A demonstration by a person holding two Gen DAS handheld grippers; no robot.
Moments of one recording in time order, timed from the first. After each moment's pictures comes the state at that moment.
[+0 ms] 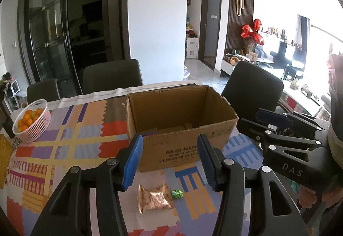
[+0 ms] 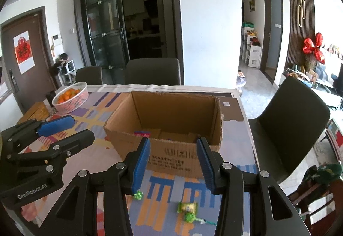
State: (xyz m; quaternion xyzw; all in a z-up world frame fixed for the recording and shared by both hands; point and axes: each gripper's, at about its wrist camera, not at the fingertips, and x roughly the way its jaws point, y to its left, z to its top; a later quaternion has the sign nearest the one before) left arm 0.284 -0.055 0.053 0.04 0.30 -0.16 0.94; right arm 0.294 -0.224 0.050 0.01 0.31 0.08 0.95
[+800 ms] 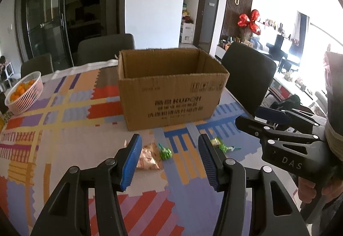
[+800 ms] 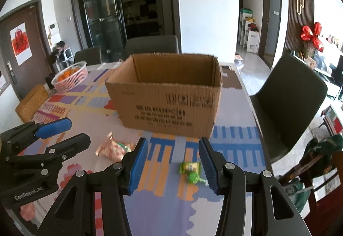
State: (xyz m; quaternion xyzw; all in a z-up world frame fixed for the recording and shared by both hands) left arm 0.237 -0.048 -0.010 0.02 0.36 -0.18 0.92; right arm 0.247 -0.224 -0.003 0.01 0.36 0.07 0.93
